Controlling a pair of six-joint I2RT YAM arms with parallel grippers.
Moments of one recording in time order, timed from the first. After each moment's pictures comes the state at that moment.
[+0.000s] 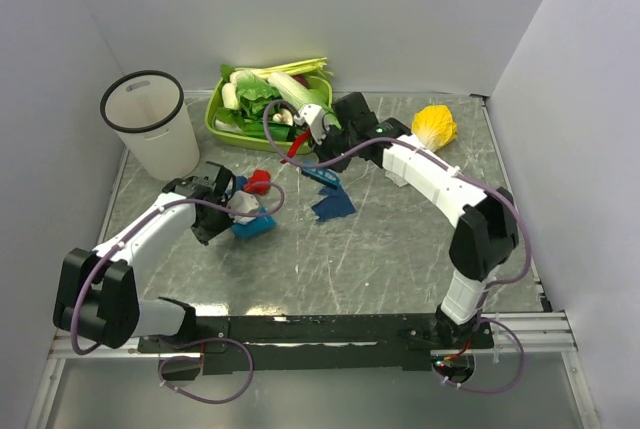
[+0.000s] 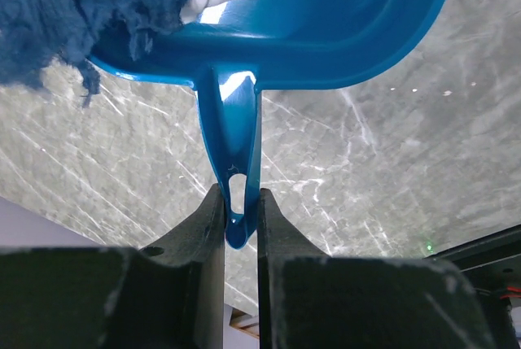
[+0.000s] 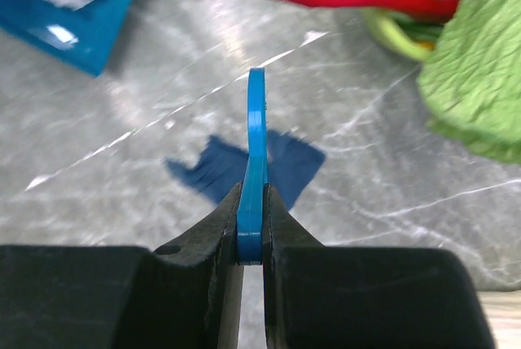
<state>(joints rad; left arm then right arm) -0.33 1.31 0.87 -0.89 -0.10 0.64 0.60 1.74 1.59 -0.67 -0.28 -0.42</state>
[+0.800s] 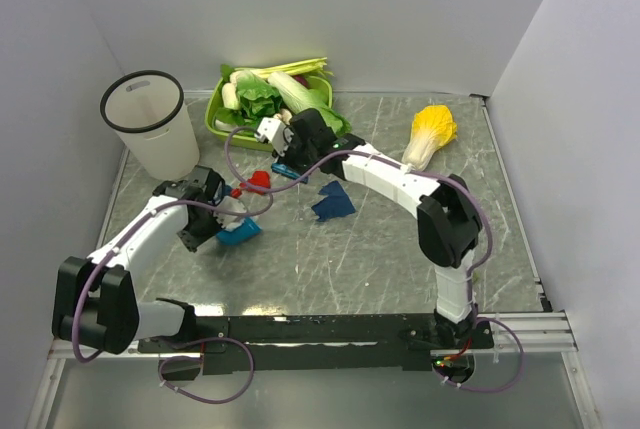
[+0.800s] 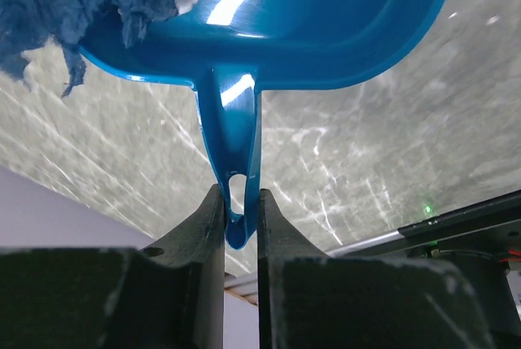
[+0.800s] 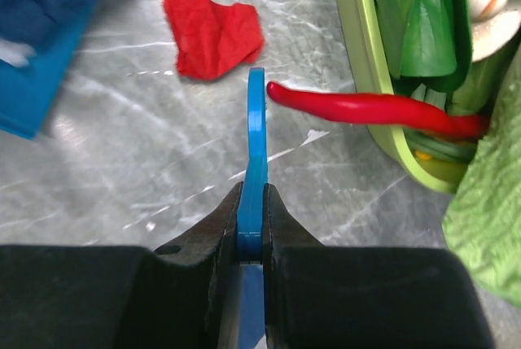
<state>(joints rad) -0.26 1.28 0.84 -0.97 -0.15 0.64 0.75 1.94 1.65 -0.42 -0.14 -0.45</state>
